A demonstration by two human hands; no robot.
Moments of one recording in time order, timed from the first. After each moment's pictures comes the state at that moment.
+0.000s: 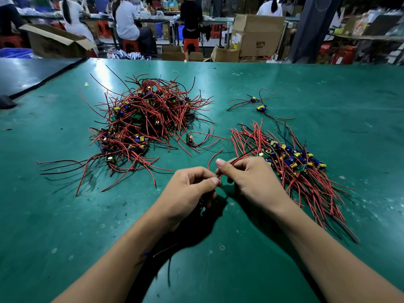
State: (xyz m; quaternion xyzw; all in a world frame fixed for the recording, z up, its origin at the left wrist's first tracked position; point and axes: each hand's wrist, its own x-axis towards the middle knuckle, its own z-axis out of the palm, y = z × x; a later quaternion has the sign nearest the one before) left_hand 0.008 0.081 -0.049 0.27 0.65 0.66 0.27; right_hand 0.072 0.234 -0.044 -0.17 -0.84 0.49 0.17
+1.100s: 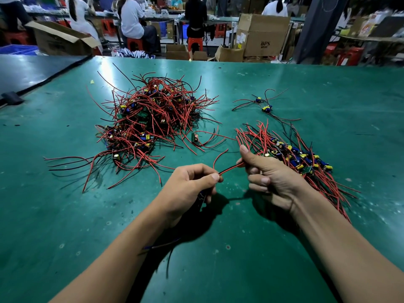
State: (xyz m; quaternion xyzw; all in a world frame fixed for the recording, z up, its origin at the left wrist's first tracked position) left_hand -0.003 0.074 -0.054 0.26 0.63 0.68 0.29; right_hand 0.073 0.250 -0.035 -0.21 -0.52 0.82 0.05
